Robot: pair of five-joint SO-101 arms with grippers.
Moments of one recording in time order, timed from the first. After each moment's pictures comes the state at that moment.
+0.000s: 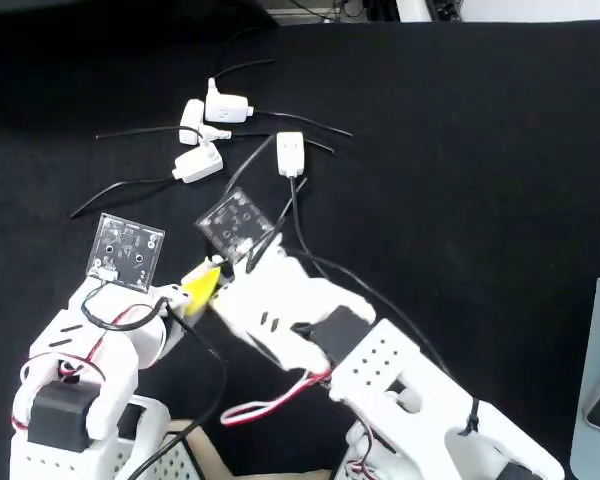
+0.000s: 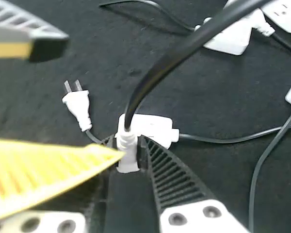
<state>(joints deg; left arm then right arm) 5.2 -85.8 58.8 71.7 -9.5 -46.0 -45.5 58.9 37.5 -0.4</state>
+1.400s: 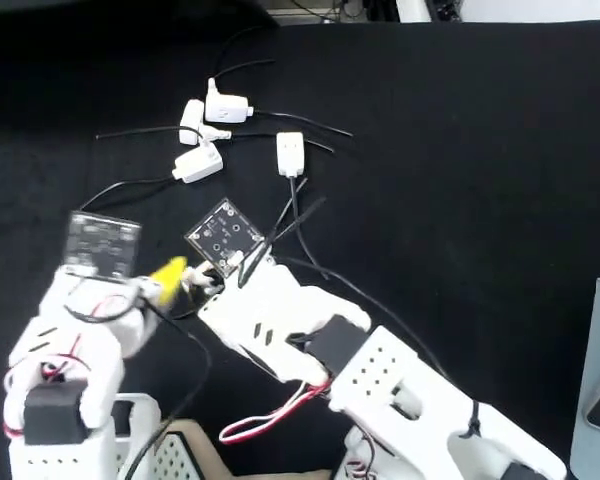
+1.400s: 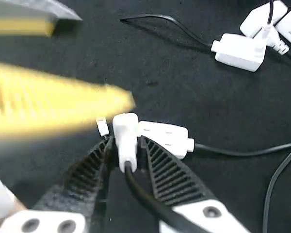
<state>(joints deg) -7.2 -85.9 60.1 70.8 -14.4 -49.9 -46.7 58.9 37.2 -0.6</state>
